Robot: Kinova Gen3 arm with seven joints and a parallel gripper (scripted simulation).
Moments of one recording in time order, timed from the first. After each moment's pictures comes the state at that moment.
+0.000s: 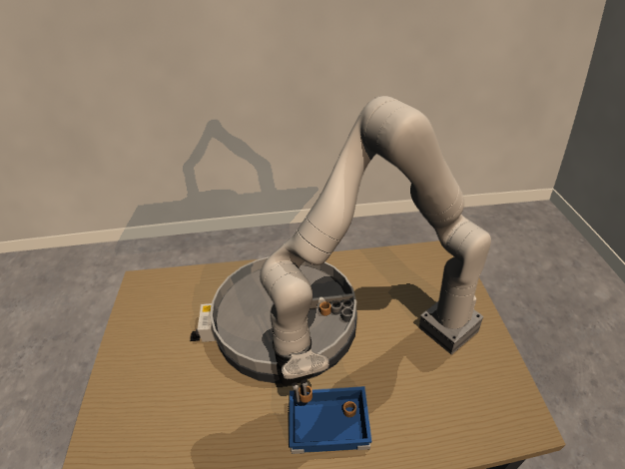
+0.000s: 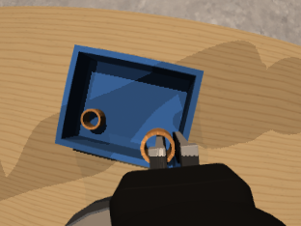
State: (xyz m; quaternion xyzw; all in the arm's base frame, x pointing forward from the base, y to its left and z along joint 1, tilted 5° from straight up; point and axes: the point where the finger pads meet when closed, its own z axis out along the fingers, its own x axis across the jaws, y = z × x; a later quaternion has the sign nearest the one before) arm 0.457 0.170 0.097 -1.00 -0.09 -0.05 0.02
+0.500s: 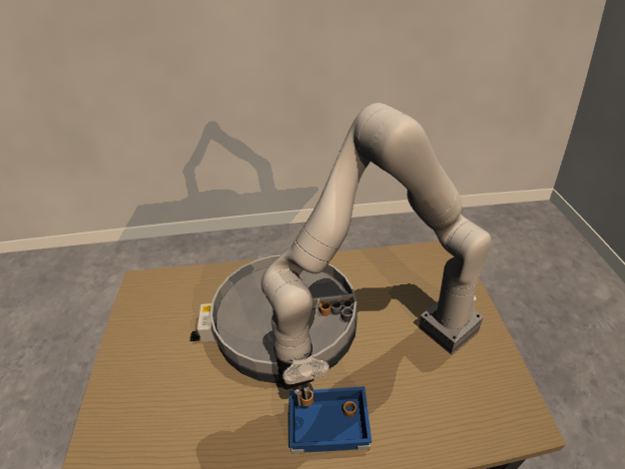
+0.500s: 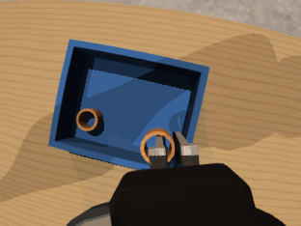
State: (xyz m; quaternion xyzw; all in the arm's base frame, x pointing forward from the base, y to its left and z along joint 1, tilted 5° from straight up) arm 0.457 0.171 0.077 -1.00 -0.09 -0.04 0.02
